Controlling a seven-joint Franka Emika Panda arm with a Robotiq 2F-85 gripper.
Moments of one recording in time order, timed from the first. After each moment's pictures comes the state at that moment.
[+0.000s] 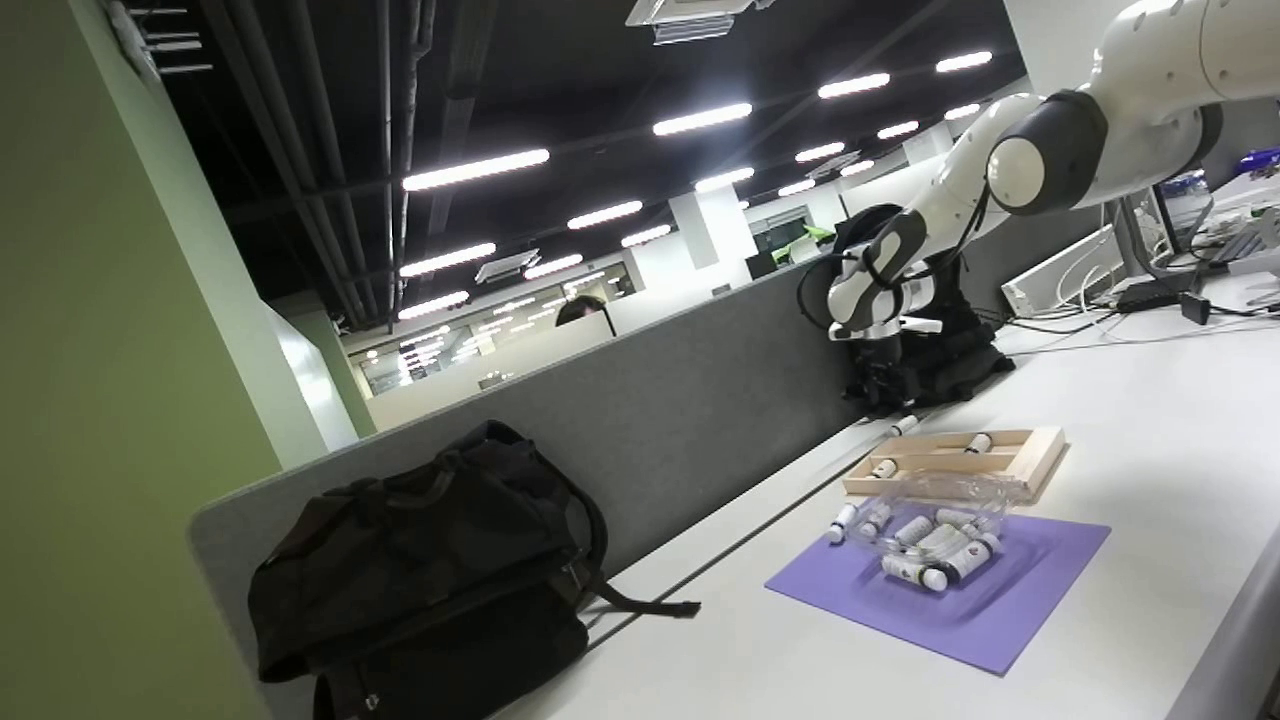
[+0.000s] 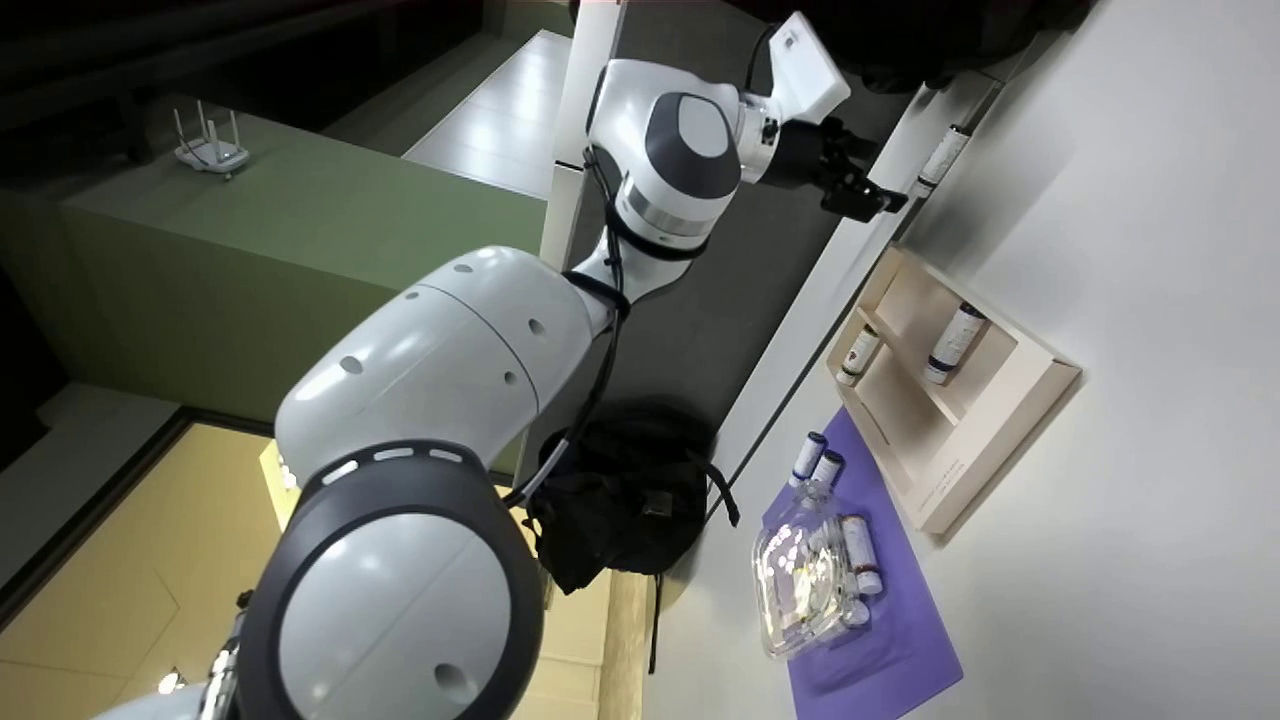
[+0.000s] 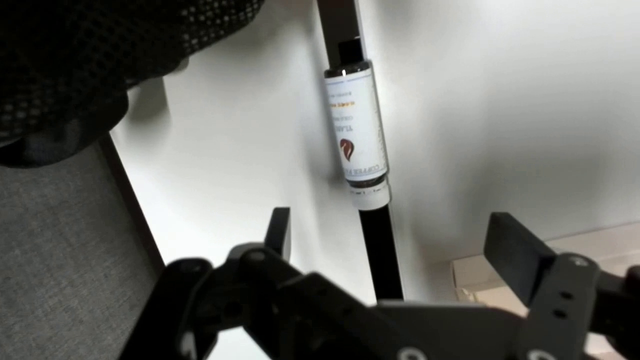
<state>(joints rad) -0.37 1.31 0.11 -0.73 -0.03 2.26 -1.67</state>
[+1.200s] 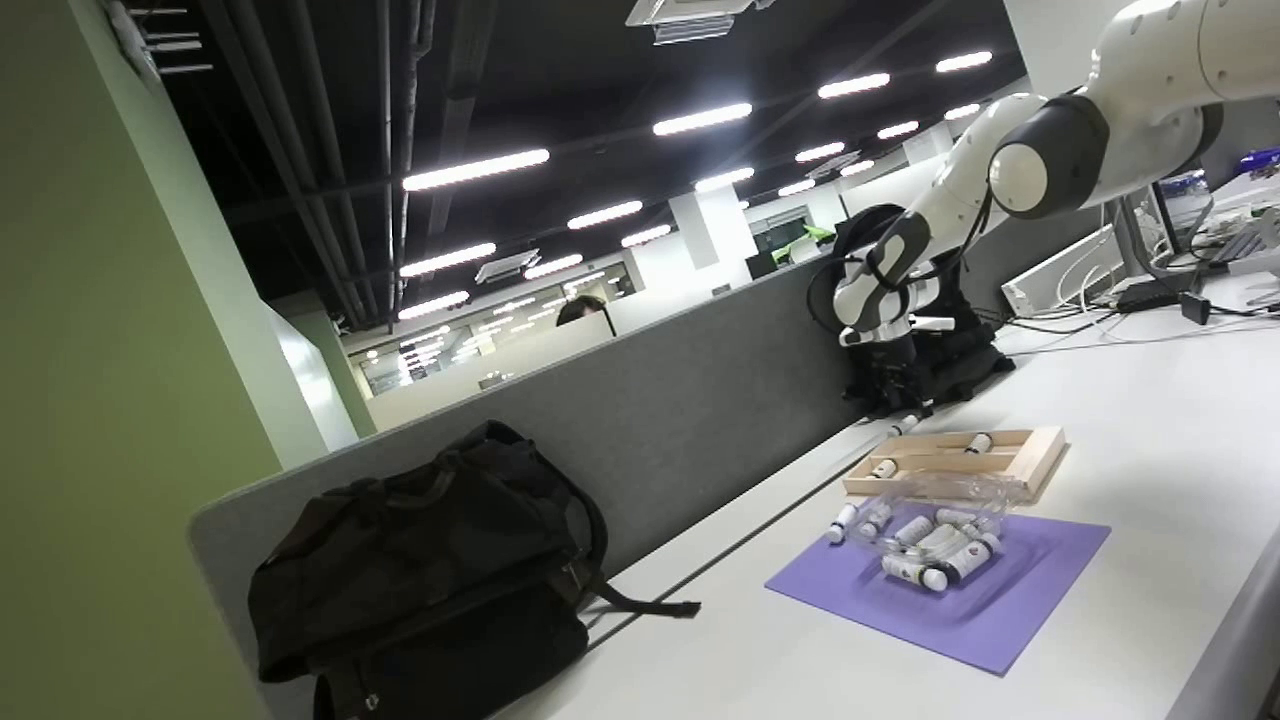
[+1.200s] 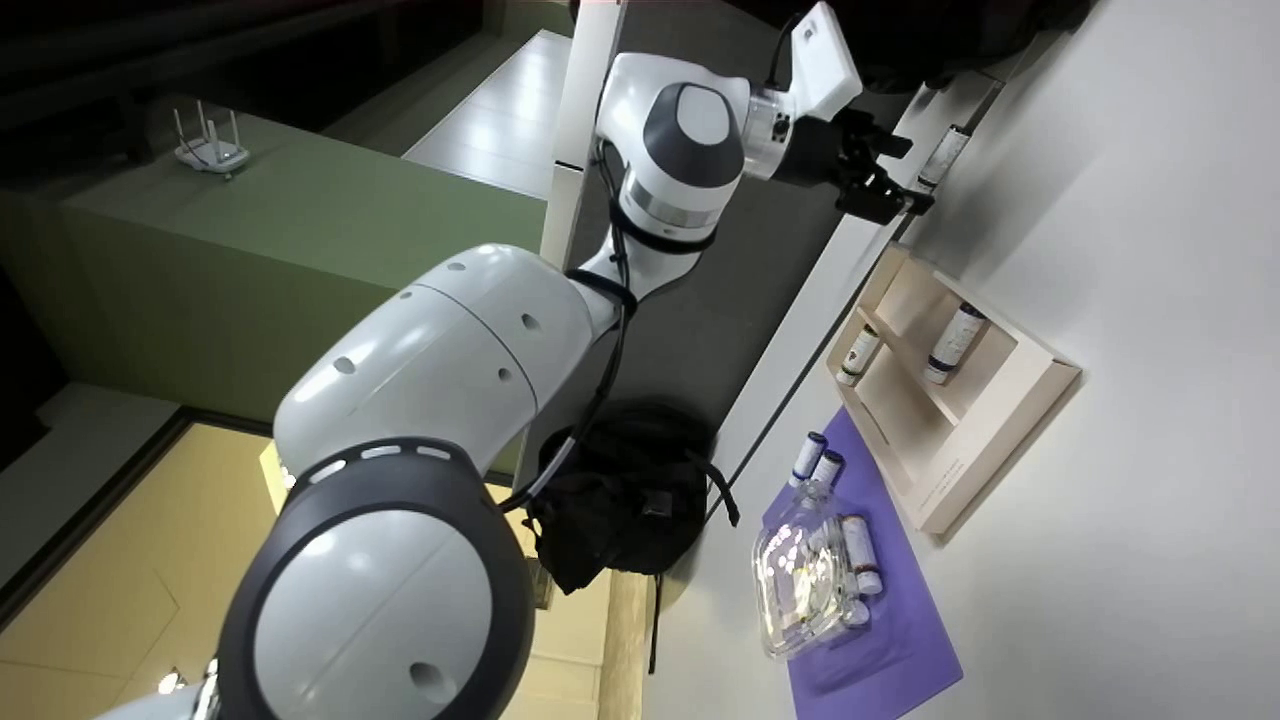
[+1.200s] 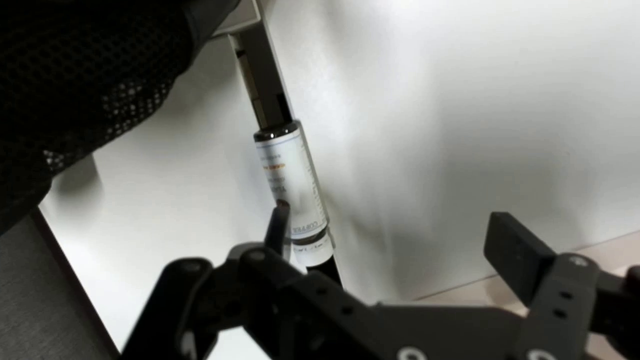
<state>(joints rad) -0.36 1.31 0.05 -0.73 -0.04 2.16 -1.61</state>
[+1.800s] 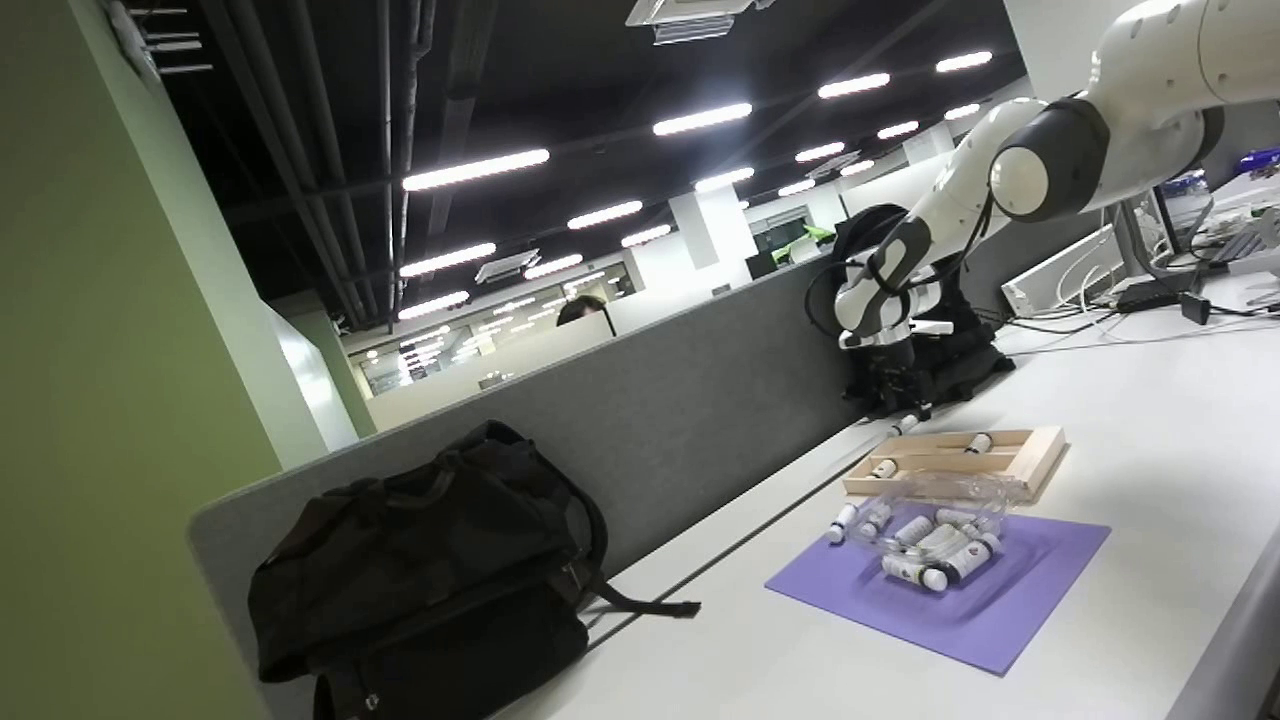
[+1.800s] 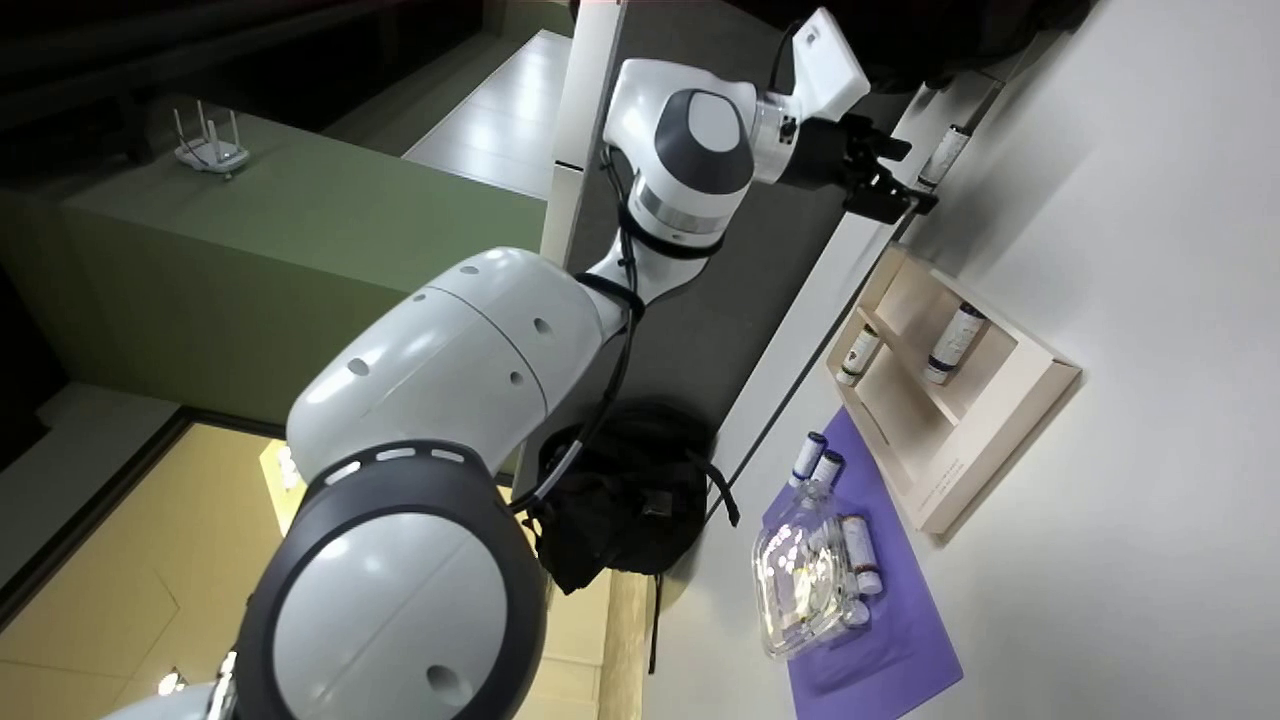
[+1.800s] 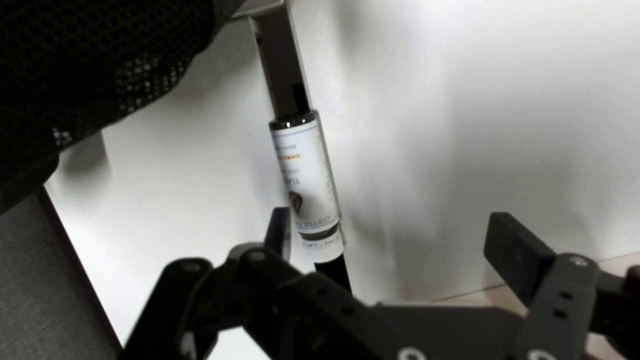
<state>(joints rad) -0.36 1.32 0.05 -0.73 -0.04 2.21 -1.65</state>
